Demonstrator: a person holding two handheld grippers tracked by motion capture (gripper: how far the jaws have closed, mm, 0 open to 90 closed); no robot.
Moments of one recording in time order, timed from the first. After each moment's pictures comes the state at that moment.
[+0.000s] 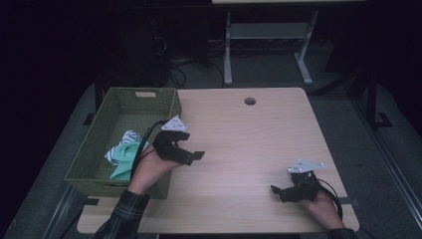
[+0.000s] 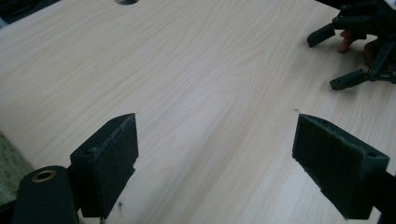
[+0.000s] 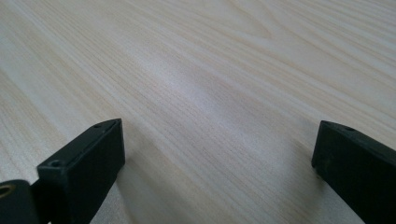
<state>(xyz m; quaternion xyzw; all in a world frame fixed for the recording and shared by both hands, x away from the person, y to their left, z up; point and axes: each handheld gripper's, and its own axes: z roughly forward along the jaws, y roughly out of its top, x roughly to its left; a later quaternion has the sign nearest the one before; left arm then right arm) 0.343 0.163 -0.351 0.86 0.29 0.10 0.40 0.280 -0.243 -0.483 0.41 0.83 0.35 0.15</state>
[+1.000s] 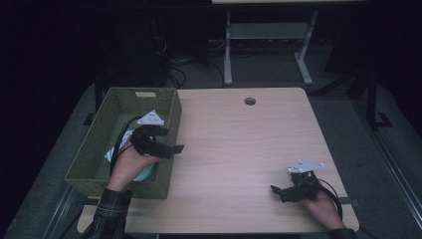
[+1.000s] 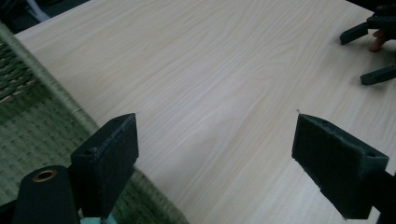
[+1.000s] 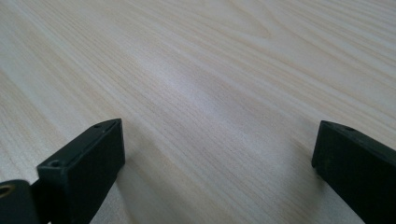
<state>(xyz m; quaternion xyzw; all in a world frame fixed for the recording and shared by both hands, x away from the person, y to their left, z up) 0.349 0.216 -0.339 0.85 0.33 0.12 0.39 0.280 -0.243 -0.483 0.41 0.83 0.35 0.15</state>
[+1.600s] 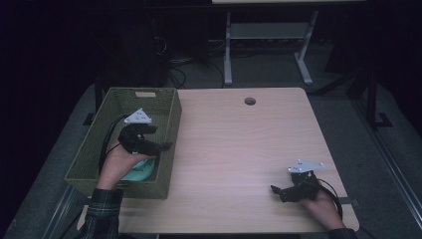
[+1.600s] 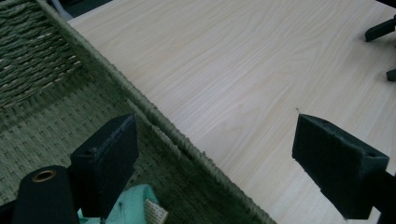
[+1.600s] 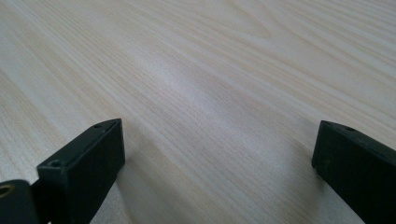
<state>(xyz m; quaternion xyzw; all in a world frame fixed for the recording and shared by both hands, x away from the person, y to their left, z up) 0.352 0.244 -0.338 0.85 0.34 0.14 0.39 0.280 -0.243 -0.483 0.41 0.83 0.35 0.15</state>
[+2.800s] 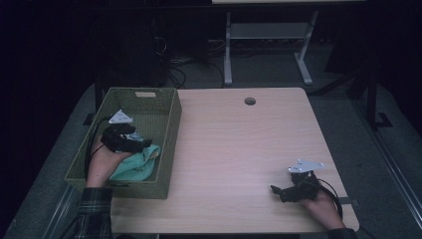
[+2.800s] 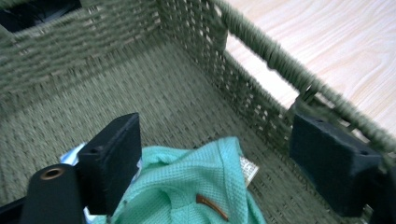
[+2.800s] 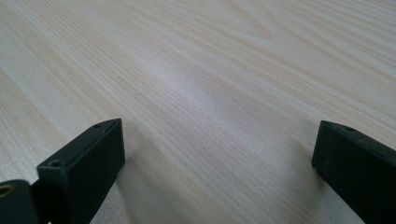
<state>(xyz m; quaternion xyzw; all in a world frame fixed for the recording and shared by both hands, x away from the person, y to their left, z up) 0.367 0.296 -0.364 0.83 0.40 0.19 0.34 0.280 -0.243 -0.483 0.41 0.83 0.35 0.15</state>
